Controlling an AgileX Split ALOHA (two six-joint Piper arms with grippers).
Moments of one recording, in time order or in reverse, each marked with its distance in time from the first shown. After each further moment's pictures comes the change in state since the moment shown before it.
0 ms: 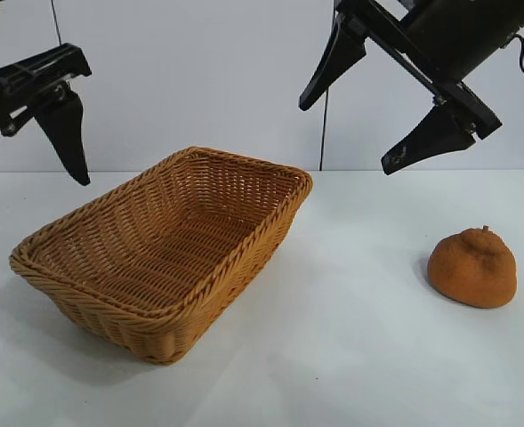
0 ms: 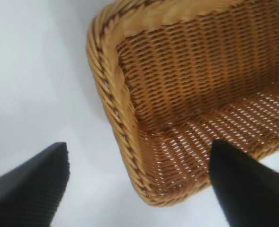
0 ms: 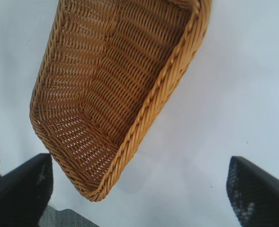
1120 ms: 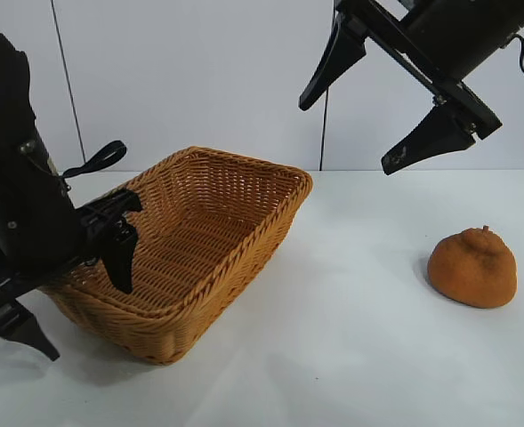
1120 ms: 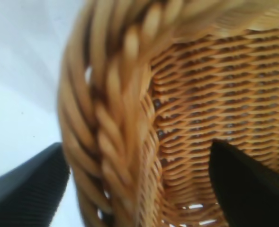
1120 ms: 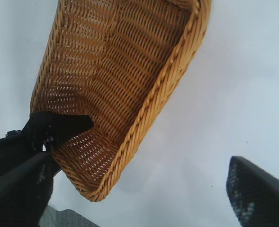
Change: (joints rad) left arm 0.000 0.363 0.000 -0.004 -0.184 -0.068; right arm 0.000 0.000 0.000 -0.001 0.000 0.001
